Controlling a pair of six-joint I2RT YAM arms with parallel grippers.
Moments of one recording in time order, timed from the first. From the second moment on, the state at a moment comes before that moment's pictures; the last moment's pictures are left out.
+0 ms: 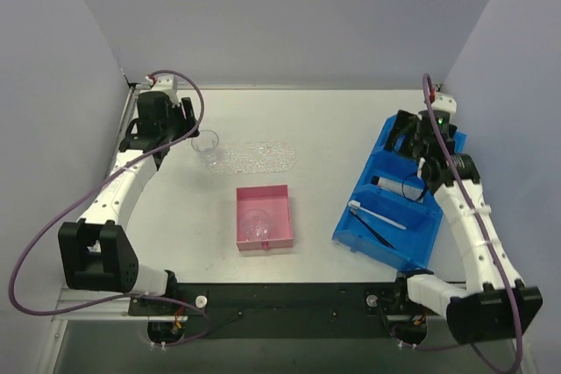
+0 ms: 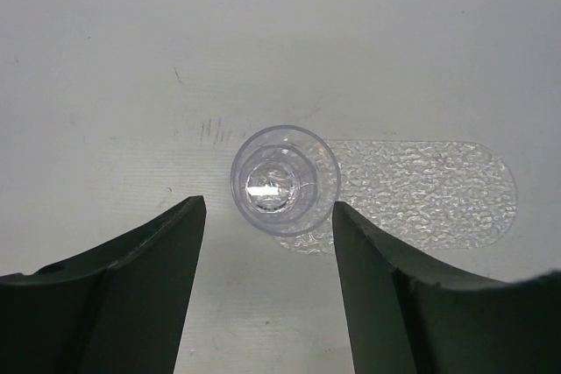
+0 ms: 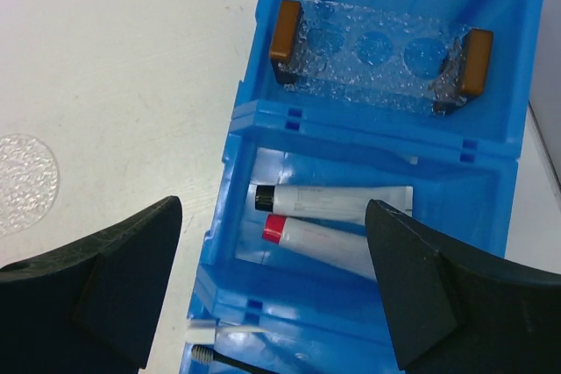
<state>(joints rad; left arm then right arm) -0.08 1.45 1.18 -0.27 -0.03 -0.22 0.11 1.02 1.03 -0.58 0.27 0.29</state>
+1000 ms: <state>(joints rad) -0.14 1.32 1.15 -0.26 -0.02 -0.19 -0.01 1.94 1.58 -0.63 0.22 0.29</state>
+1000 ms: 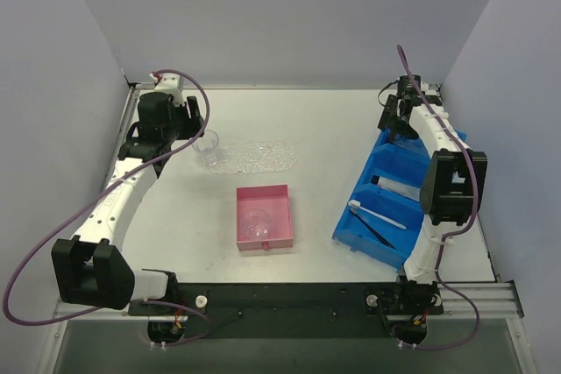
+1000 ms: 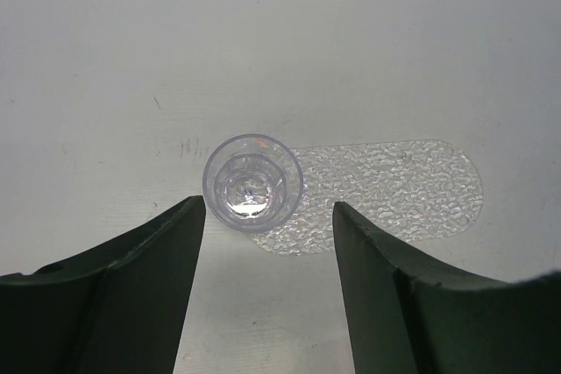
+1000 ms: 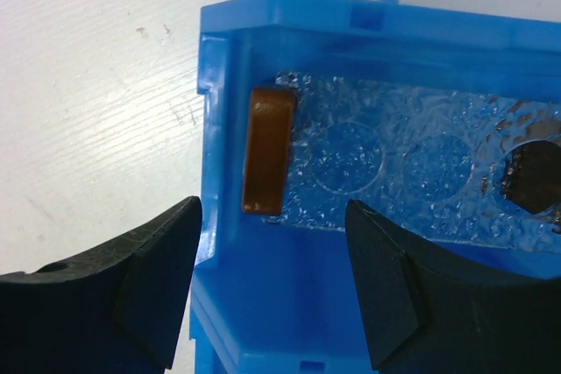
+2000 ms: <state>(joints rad) -0.14 1.32 1.15 -0.26 -0.02 -0.17 -0.05 2.10 1.67 -0.63 0.20 0.29</state>
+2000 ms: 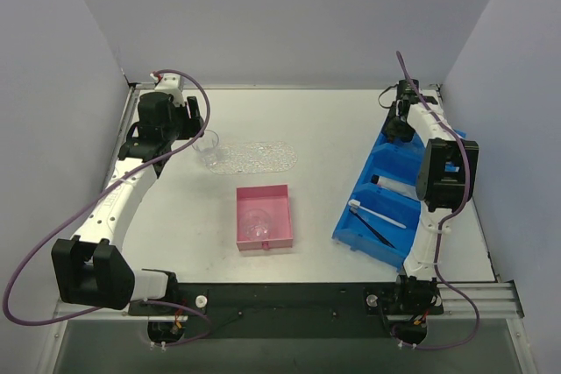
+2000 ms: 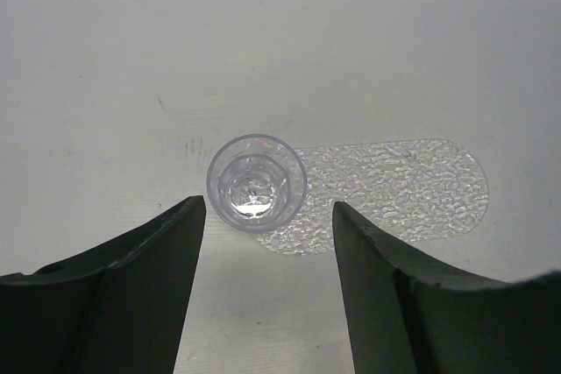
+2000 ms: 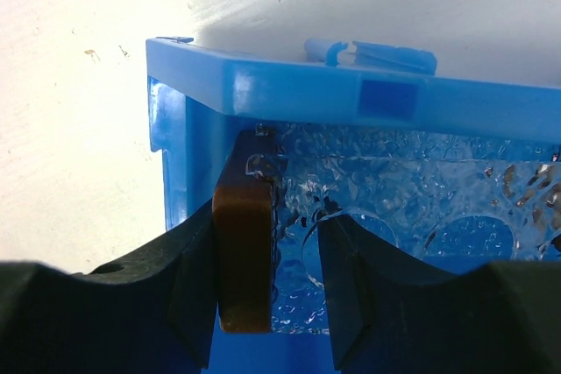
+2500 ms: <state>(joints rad) -0.14 1.30 1.15 -0.26 -0.02 -0.17 -0.02 2.01 1.68 -0.68 0.19 0.21</state>
